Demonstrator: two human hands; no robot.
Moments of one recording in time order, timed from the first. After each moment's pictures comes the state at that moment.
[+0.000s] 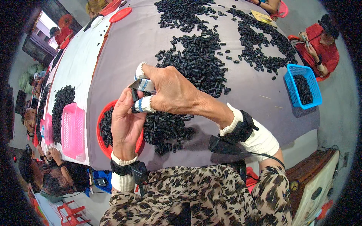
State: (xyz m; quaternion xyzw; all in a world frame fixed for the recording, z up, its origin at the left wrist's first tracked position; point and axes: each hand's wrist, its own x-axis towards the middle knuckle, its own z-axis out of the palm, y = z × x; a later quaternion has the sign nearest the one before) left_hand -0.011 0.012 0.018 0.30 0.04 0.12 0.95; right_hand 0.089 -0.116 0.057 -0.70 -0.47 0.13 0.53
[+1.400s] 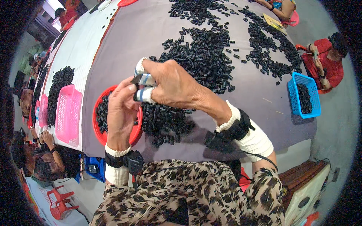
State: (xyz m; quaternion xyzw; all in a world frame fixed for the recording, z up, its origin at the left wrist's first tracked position) left_hand -0.025 0.032 0.014 0.45 0.15 0.16 0.87; right_hand 0.087 -0.093 0.036 -0.68 -0.53 0.08 0.50
